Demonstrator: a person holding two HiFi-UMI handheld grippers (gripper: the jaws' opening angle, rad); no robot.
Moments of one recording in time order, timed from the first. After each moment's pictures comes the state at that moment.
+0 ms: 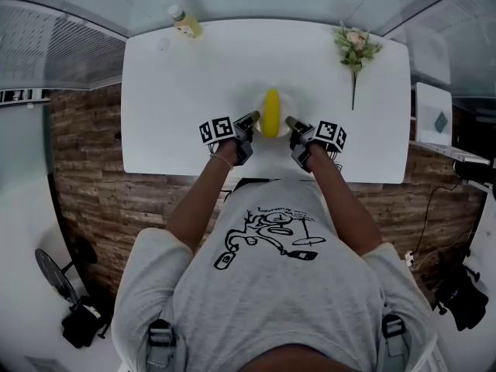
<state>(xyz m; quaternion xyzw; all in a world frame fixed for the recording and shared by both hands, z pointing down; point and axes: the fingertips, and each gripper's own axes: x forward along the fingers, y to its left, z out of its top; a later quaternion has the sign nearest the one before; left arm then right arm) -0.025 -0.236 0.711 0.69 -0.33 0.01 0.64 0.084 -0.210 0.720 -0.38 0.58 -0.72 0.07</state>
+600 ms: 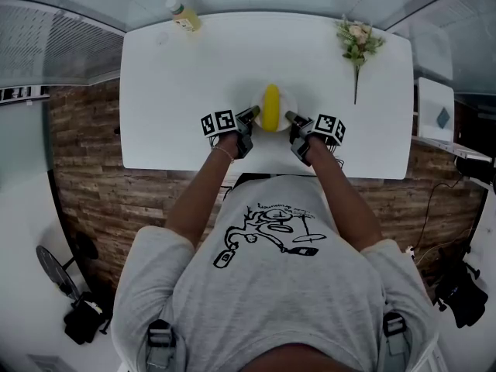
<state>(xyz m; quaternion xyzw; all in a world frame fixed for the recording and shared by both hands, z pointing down) -0.027 -0.233 0.733 0.69 -0.34 0.04 0.64 0.082 -0.208 0.741 -0.38 0.56 -0.73 0.06</state>
